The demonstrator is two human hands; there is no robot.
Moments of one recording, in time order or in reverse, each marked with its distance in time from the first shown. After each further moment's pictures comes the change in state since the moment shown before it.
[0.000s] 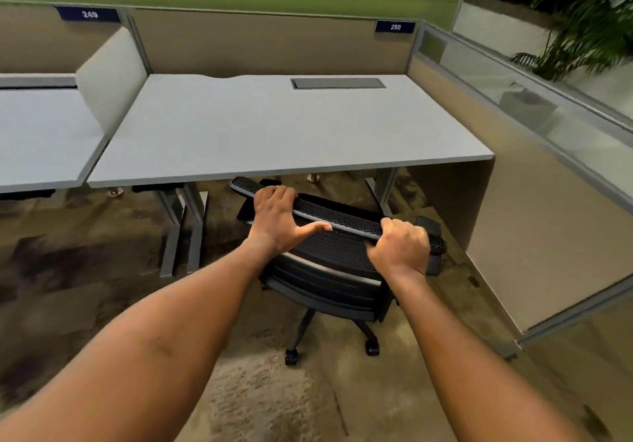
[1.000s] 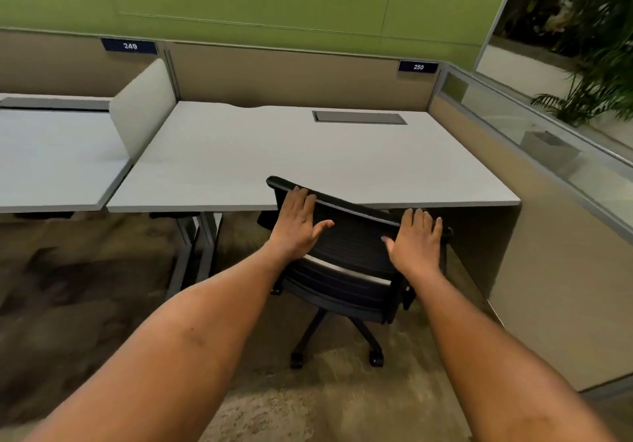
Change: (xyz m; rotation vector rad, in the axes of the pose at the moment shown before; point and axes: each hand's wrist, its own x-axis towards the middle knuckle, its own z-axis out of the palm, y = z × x) left_hand 0.082 -0.029 0.016 0.025 -0.133 -0.009; right_hand 0.123 -0.003 0.026 -0.114 -0.200 0.042
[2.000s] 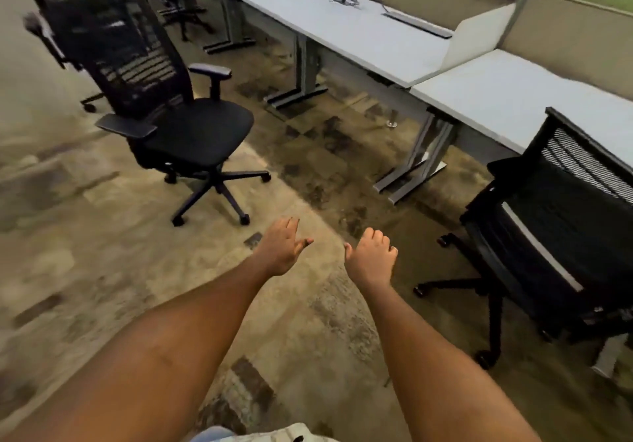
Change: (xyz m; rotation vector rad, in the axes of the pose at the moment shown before) left_hand -0.641 0.139 -0.061 -0.002 0.065 -1.083; right_hand -0.503 -0.110 -0.006 0.318 -0.283 -0.920
